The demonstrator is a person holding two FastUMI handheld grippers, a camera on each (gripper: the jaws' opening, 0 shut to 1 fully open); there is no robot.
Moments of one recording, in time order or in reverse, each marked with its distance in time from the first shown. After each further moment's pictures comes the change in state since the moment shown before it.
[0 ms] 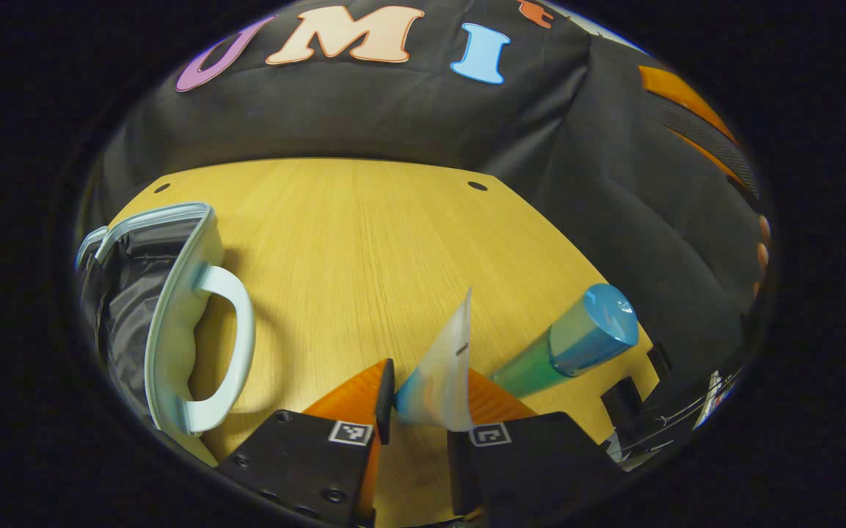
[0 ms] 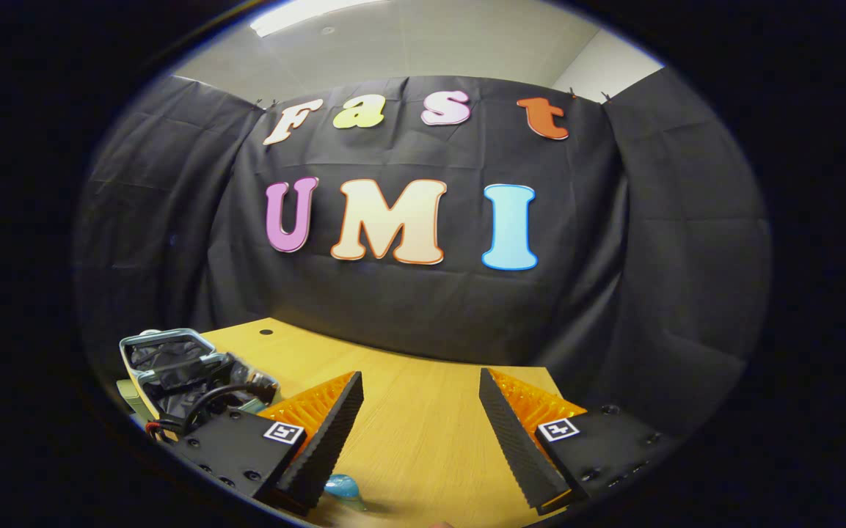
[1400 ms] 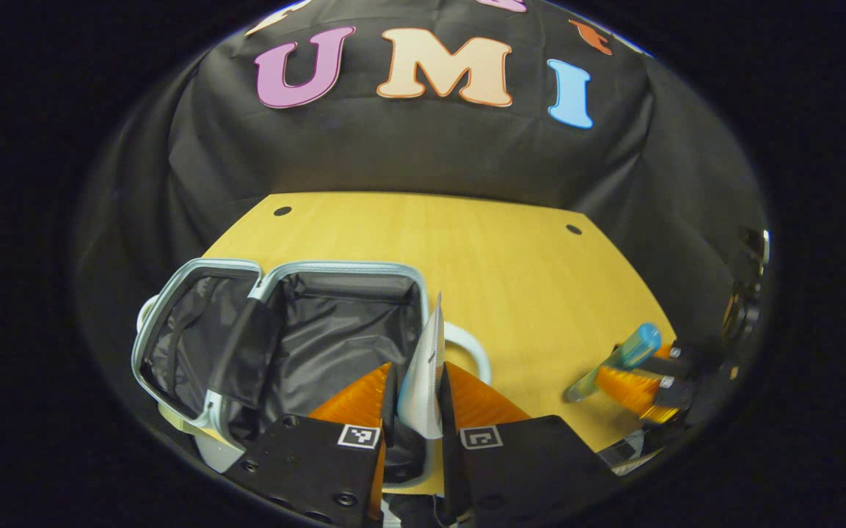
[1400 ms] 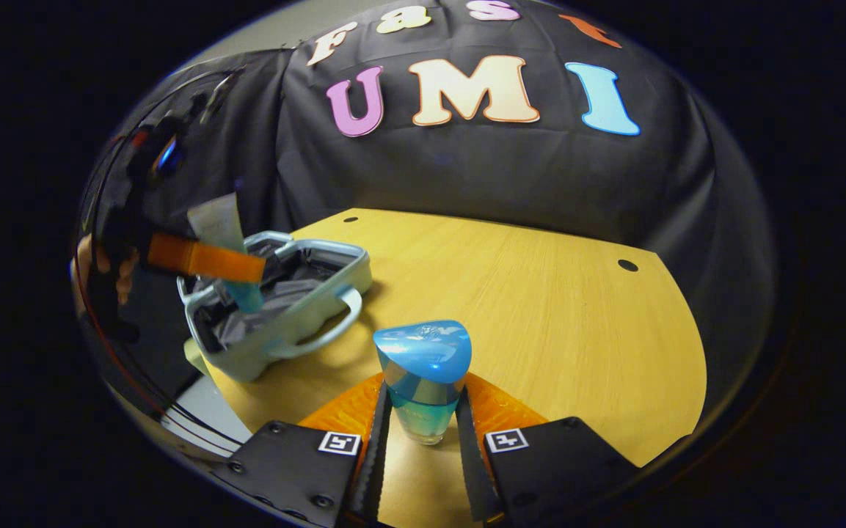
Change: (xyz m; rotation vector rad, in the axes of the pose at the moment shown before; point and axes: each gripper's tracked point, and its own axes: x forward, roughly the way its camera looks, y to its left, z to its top) left arm -0.144 0.160 0.059 -0.028 0.012 0.331; right arm -0.002 0.123 -0.163 0.144 0.481 0.299
